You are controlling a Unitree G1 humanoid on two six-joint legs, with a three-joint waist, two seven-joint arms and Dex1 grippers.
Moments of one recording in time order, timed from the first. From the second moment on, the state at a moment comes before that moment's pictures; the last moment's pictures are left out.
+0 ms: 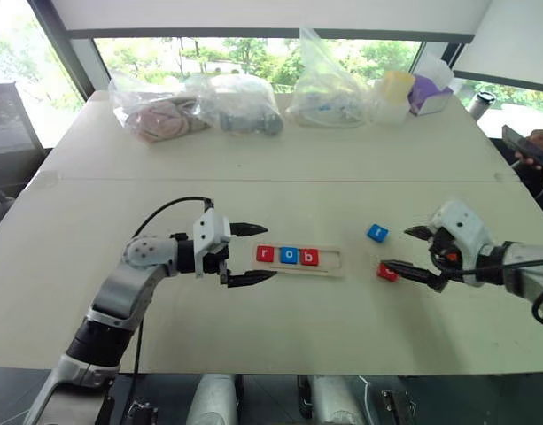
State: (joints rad) left arm -0.36 0.54 -0.16 -0.11 -0.38 0.21 -1.11; right arm -0.07 -0.99 -0.25 -0.33 0.37 0.66 1.06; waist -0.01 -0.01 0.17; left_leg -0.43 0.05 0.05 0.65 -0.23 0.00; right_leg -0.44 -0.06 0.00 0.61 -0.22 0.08
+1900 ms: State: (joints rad) left arm -0.31 0.54 -0.14 -0.18 -0.36 0.22 -1.00; right arm -0.49 -0.75 0.24 0.12 0.14 0.18 1.27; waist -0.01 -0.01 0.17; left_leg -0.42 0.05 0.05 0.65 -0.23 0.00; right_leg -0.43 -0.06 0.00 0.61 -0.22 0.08
